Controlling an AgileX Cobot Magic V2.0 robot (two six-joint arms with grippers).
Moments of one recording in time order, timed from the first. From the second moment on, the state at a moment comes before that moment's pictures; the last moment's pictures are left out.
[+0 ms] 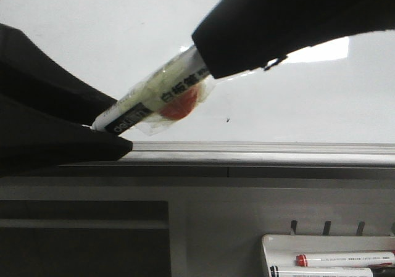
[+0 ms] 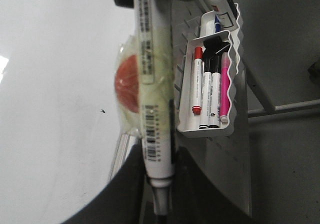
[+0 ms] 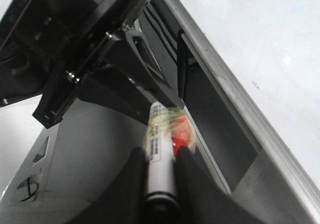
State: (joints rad) left arm -0.92 1.01 -0.38 0.71 -0.18 0.08; right arm 0.83 0.98 -0.69 0.74 0.45 -0.84
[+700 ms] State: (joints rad) left arm -0.92 0.58 -0.39 0.42 0.00 0.08; right arm 0.83 0.98 -0.70 0.77 0.41 -0.84
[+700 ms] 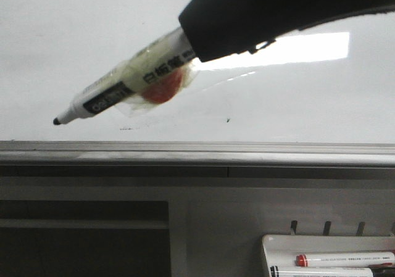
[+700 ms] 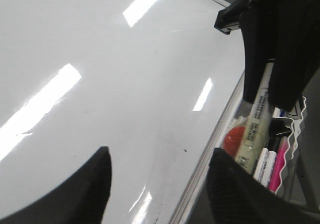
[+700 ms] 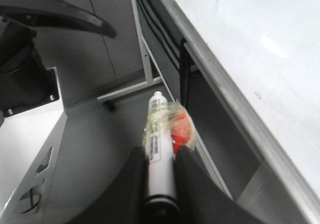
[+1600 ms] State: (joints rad) left arm -0.44 0.43 -0.38 -0.10 -0.04 0.08; right arm 0.77 1.09 -0.81 0.70 0.20 -0.81
